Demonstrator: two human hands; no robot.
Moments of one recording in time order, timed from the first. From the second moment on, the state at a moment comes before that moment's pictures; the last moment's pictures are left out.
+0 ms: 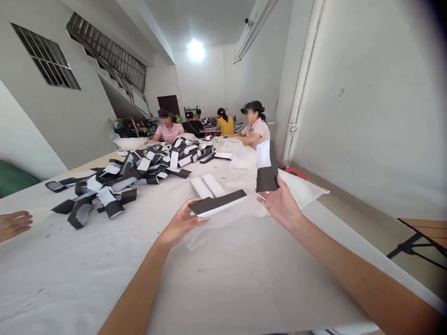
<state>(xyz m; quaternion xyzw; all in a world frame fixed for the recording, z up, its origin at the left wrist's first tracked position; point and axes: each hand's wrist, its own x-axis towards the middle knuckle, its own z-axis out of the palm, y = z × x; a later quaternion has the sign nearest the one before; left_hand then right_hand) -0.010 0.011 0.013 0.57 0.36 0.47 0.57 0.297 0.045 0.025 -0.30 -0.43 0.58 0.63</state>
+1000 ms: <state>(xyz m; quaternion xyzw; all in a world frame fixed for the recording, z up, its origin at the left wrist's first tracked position) 0.008 0.014 0.004 0.62 0.35 0.42 0.56 0.270 0.014 -0.002 -0.30 -0.75 0.35 0.47</state>
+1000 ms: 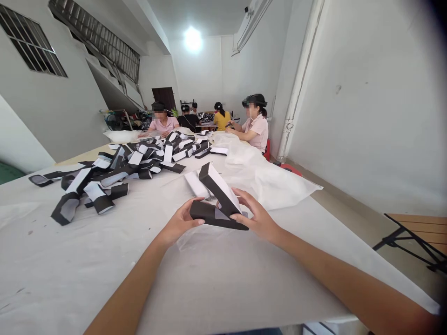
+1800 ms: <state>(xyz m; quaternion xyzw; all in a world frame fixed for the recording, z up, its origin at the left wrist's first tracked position) 0.018 0.013 -0.004 0.61 0.38 0.39 0.58 0.276 0.023 -0.004 -0.32 -0.74 0.40 0.44</state>
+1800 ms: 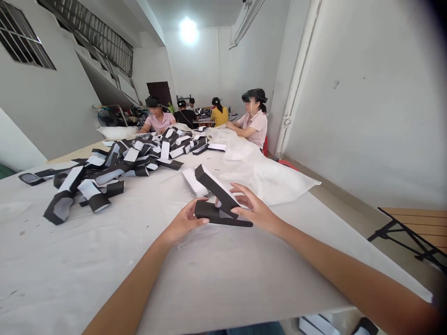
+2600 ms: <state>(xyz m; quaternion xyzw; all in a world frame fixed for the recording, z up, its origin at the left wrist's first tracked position) 0.002 0.016 0.010 0.58 0.38 0.43 0.57 0.300 0.032 0.018 -0.34 -0.87 0.22 0.27</state>
